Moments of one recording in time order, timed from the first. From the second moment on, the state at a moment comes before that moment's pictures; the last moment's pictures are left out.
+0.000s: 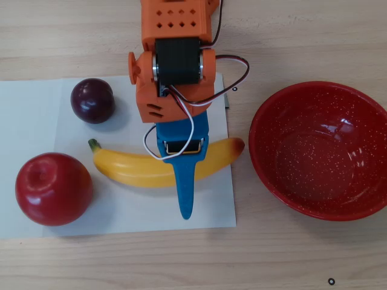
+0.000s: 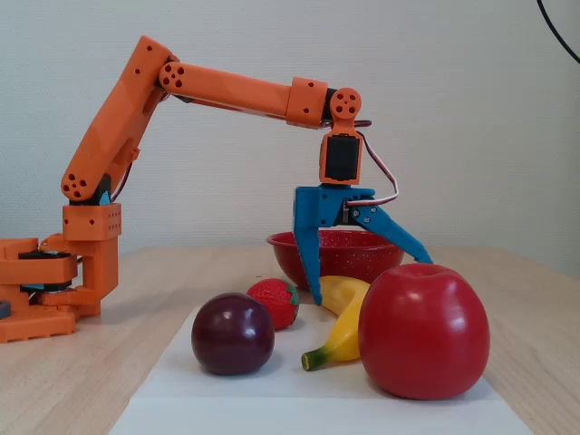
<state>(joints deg) 2.0 61.8 65.7 81.7 -1.8</state>
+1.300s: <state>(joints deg) -0.3 56.2 59.3 83.1 -0.3</state>
